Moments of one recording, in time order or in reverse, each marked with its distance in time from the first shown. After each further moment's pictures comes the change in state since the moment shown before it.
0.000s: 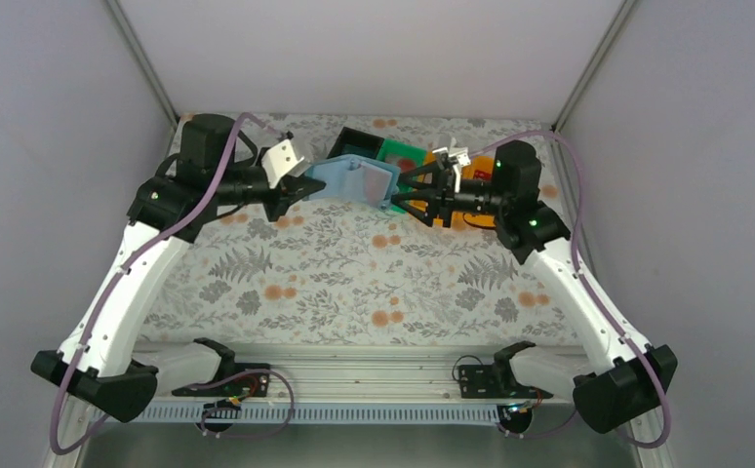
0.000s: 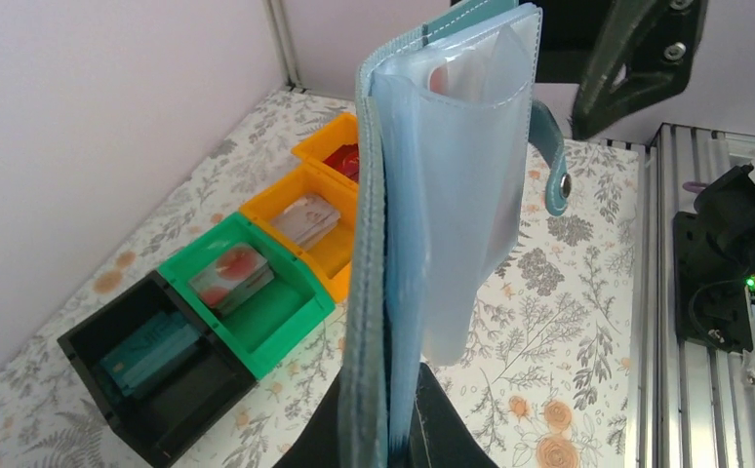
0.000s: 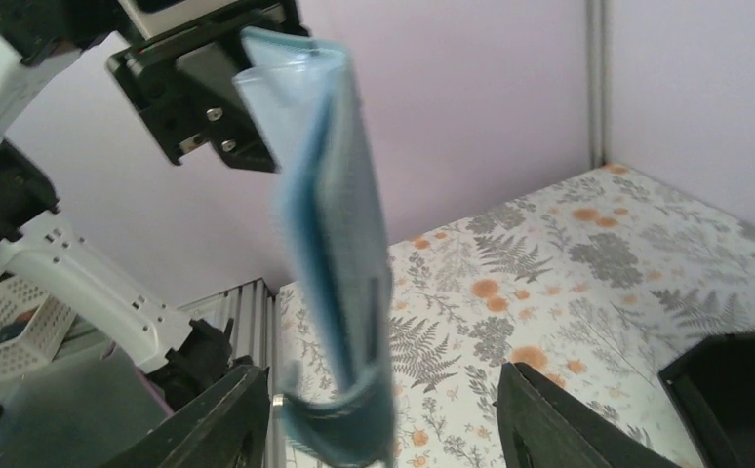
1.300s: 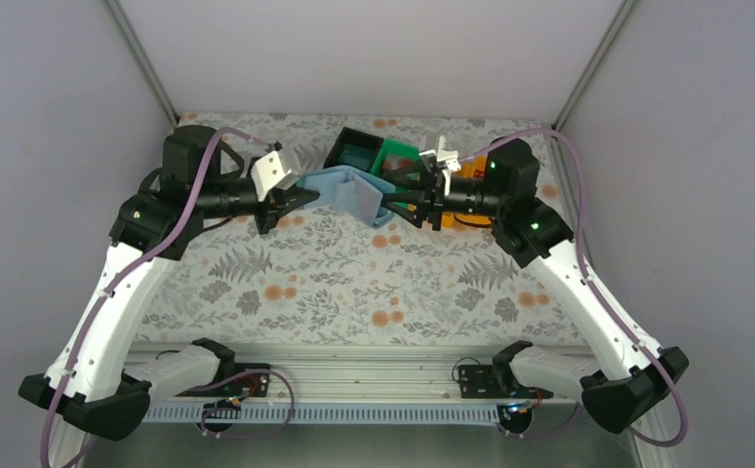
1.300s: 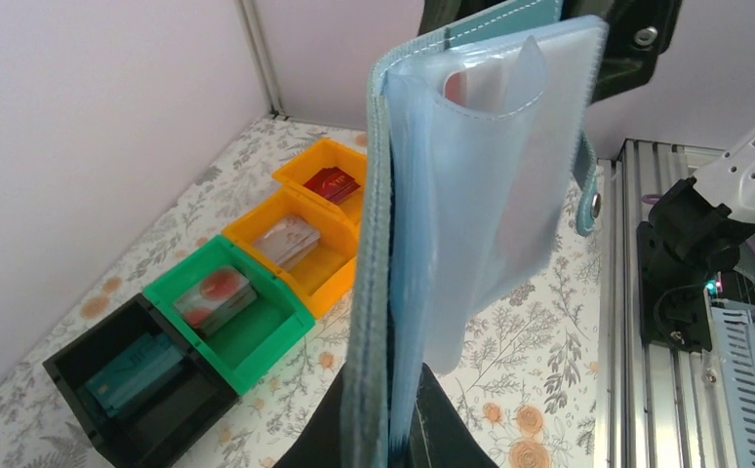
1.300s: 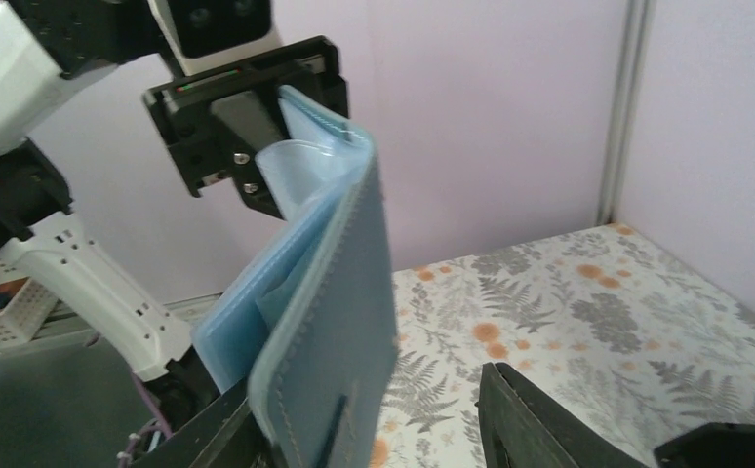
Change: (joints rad) left arm 0.000 -0.099 -0.033 -0.019 0.038 -0.006; right arm 0.149 -0.010 0.121 -0.066 0.114 -0.085
